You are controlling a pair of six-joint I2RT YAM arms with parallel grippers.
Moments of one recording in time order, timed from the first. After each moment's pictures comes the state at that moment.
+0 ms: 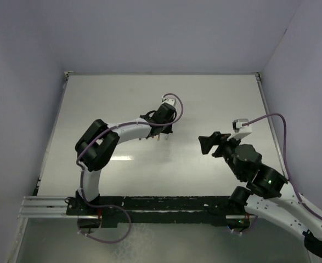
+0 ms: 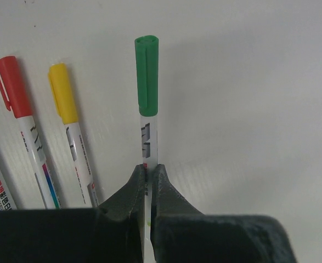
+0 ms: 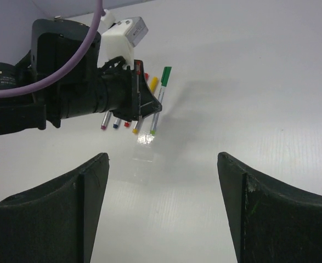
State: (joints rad) left arm -0.76 1.96 1.30 -0.11 -0.21 -0.46; right arm 0.89 0.50 0.69 -0.43 0.57 0.49
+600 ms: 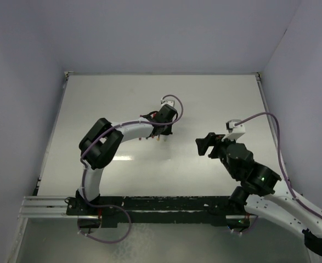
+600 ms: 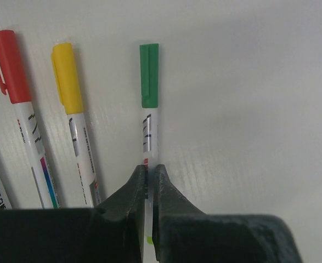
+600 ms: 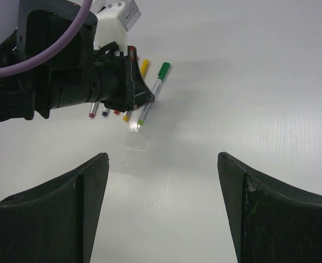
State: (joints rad) left arm -0.76 2.03 1.35 -0.19 -0.24 -0.51; right arm 0.89 0.55 0.65 -0.43 0.57 0.53
